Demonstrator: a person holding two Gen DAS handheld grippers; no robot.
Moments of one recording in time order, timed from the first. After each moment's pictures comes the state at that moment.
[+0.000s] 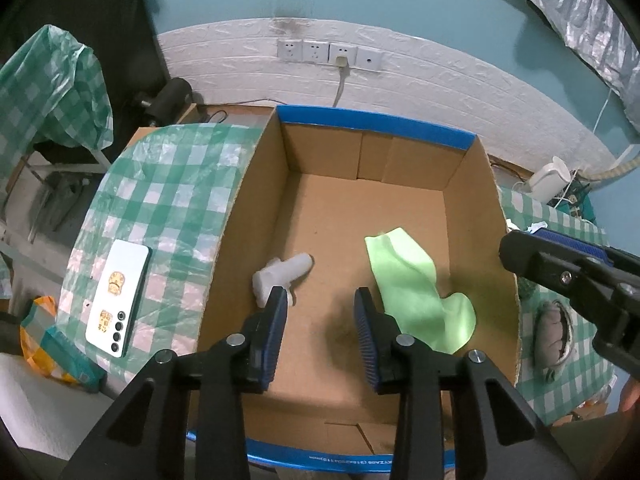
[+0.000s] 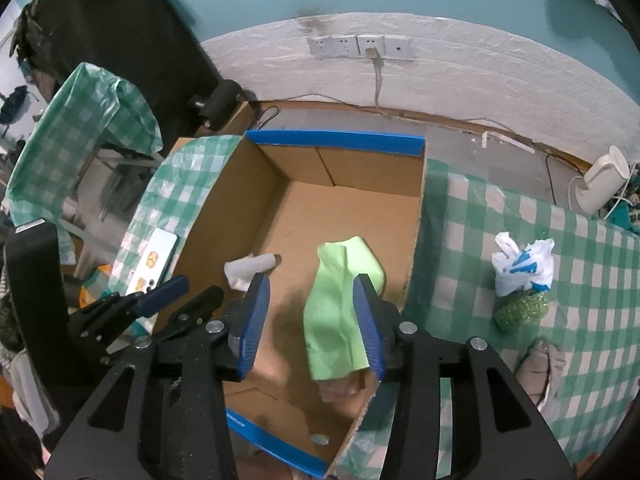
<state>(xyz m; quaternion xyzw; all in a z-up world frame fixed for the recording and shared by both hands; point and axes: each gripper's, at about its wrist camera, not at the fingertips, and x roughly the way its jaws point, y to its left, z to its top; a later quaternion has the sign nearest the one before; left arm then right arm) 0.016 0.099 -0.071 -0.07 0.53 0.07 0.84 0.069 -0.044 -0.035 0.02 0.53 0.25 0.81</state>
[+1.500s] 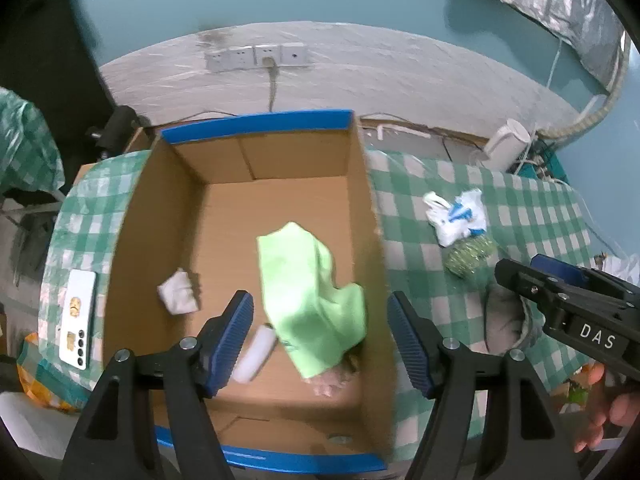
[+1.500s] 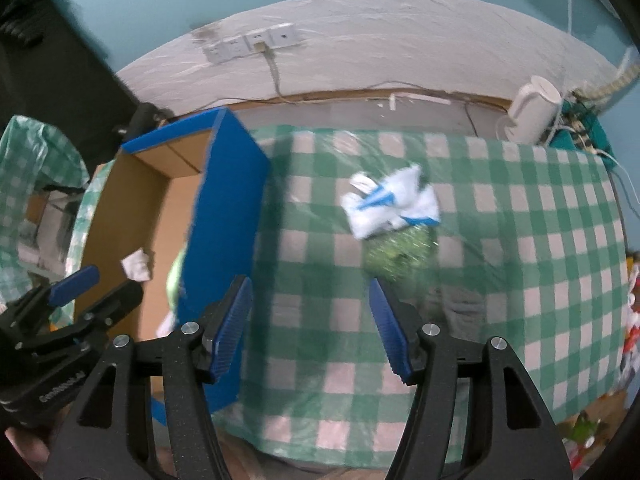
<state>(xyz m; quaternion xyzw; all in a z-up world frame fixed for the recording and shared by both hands) 0.027 0.002 -0.059 -0.03 0.54 0.00 0.84 0.062 -0.188 -0.073 0.07 0.56 0.13 0.82</state>
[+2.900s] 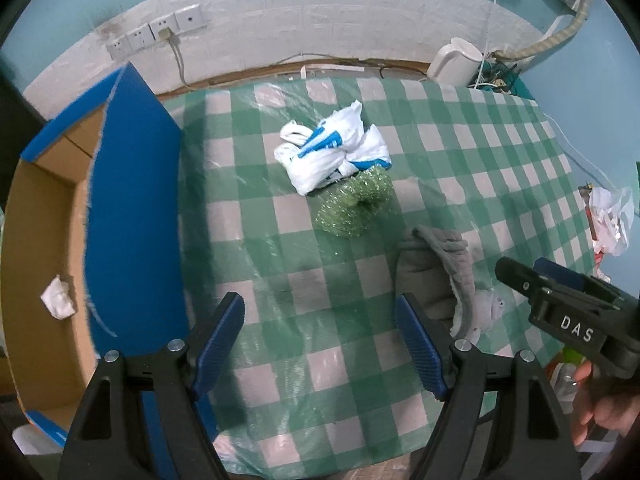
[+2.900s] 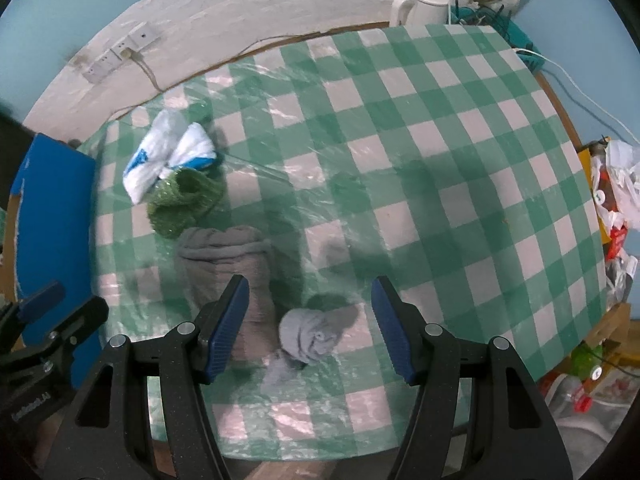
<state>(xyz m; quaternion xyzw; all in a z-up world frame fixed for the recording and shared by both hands) 0.046 -0.155 -0.120 0.03 0.61 -0.08 0.79 0.040 -0.348 -0.152 0.13 0.61 -0.01 0.78</state>
